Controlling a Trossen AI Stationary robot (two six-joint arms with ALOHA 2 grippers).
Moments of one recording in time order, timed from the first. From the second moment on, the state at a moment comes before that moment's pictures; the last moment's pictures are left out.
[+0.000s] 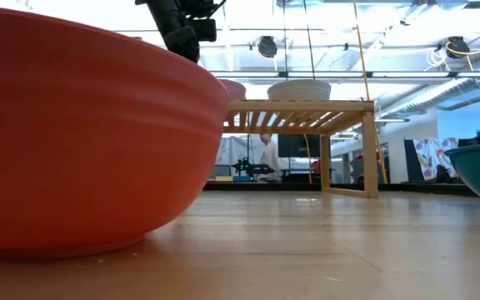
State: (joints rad) left arm 0.48 1.67 1.67 -1.04 0.03 0.40; right arm -0.40 0.95 1.49 -0.92 -0.24 -0.23
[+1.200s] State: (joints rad) left arm -0.03 1.20 1.68 -1.53 -0.19 -0.35; right arm -0.39 0.90 1.49 -1.33 -0.37 -0.13
